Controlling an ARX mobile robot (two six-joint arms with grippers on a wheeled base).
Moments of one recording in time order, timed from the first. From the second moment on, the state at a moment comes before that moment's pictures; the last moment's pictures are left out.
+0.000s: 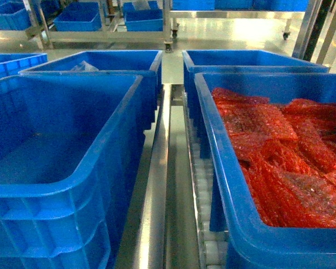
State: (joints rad) left arm -0.49 0.39 0.48 -0.27 -0.79 -0.03; right arm 0.00 0.01 0.01 -0.01 0.00 0.00
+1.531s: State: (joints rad) left arm -0.08 0.75 0.12 0.63 -0.08 -0.02; right arm 0.00 0.01 0.01 0.00 0.00 0.00
